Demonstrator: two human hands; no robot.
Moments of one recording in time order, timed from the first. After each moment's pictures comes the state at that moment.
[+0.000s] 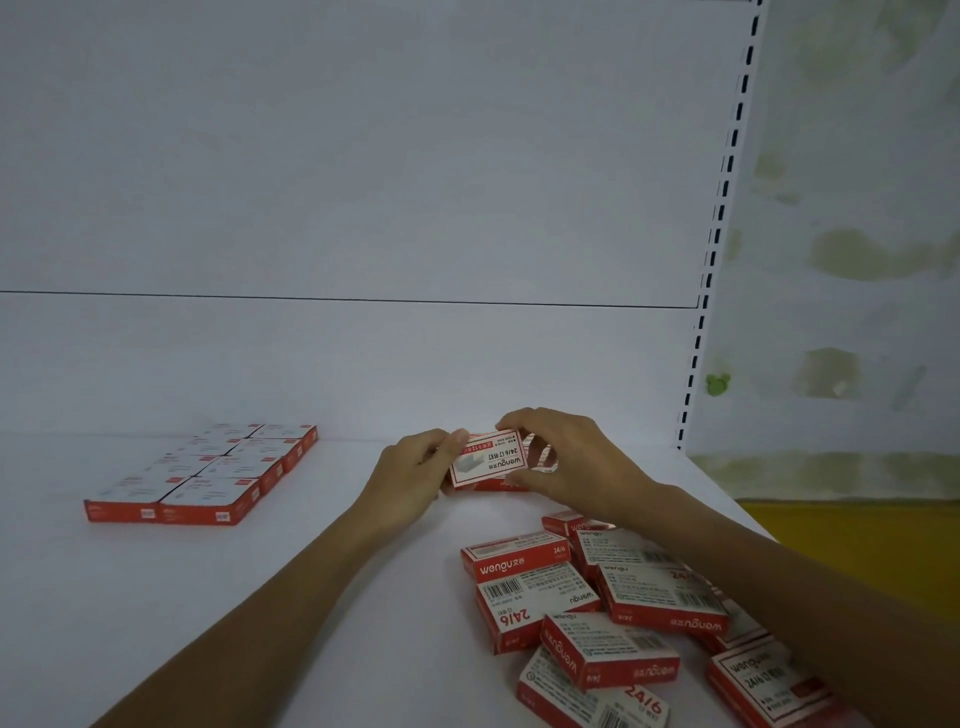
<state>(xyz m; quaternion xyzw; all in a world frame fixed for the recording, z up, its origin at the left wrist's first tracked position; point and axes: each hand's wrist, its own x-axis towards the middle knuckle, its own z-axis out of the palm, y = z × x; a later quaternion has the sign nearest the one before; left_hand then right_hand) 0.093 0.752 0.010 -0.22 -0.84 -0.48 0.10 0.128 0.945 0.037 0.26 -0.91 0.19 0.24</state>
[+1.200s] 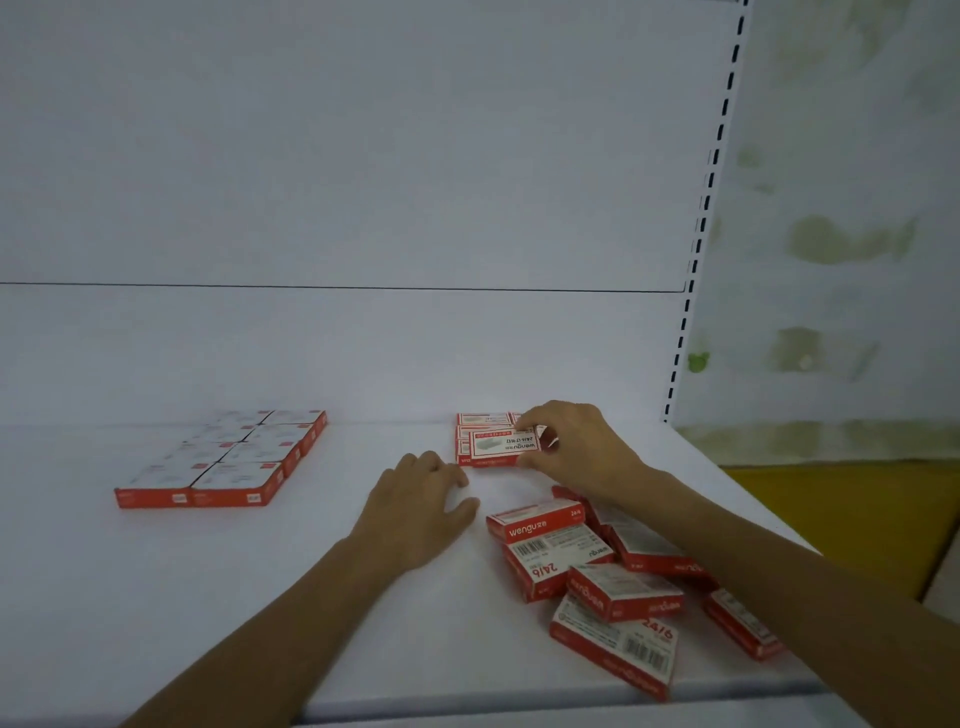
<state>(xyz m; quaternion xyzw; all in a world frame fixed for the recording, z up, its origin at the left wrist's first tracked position) 0.126 0.732 -0.008 -0.26 -0.94 -0.14 0.15 0.147 0.922 0.038 0.12 -0.95 0.18 0.21</state>
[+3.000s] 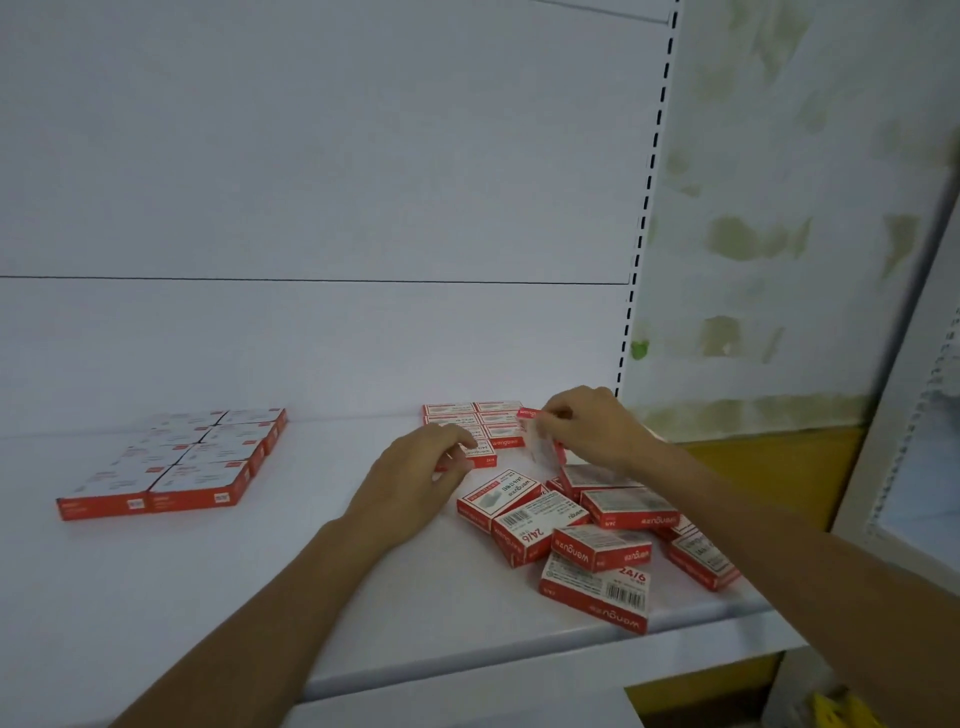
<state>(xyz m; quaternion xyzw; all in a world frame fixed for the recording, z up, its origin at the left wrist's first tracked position) 0.125 0.735 -0.003 -0.38 -0.84 -0.34 0.18 0.175 0.941 0.047 -0.03 -0.96 0.22 0.16</state>
